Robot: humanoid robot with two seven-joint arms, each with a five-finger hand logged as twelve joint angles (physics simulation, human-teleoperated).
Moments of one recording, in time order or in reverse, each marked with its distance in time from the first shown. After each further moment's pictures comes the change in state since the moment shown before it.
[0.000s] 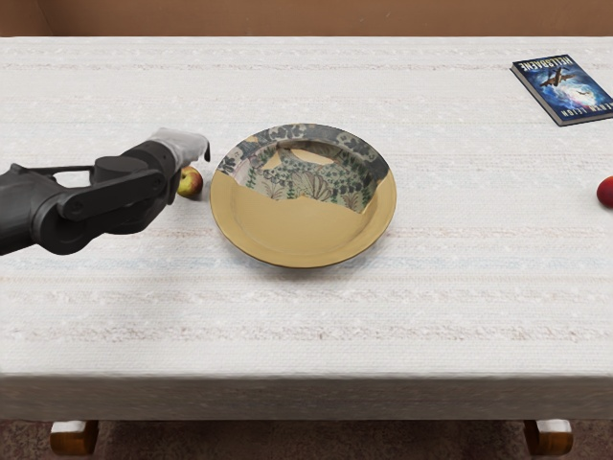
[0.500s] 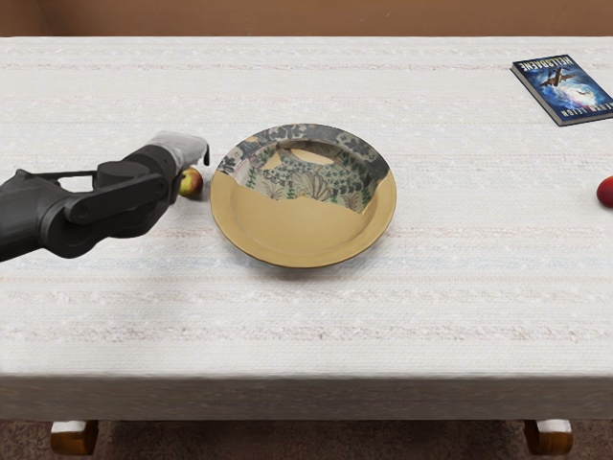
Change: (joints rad) left arm 0.018 -0.024 0.004 0.042 -0.002 0.020 -0.011; right arm 0.000 0.000 0.000 0.000 0.000 0.000 0.000
